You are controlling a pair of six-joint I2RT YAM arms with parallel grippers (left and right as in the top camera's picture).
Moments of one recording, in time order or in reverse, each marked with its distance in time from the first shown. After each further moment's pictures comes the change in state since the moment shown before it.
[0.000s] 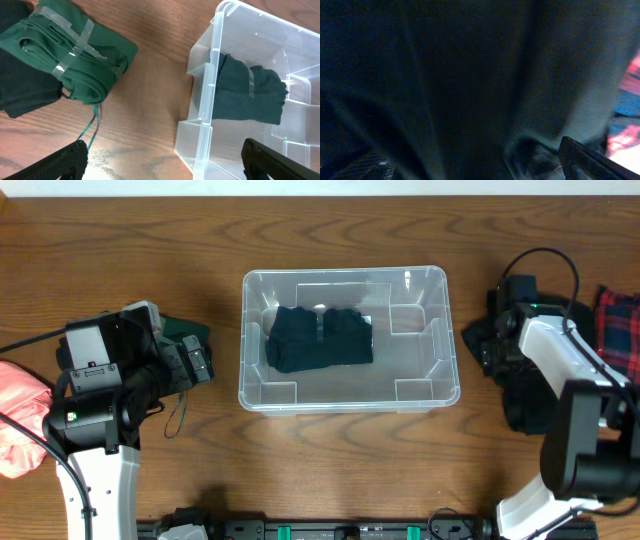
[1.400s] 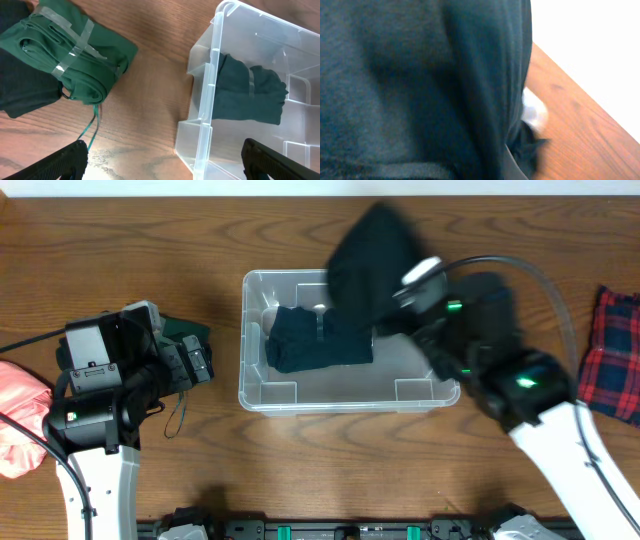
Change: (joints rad) left arm 0.000 0.000 0.000 0.000 0.000 0.000; right arm 0.564 -0.562 0.083 0.093 -0.376 -0.319
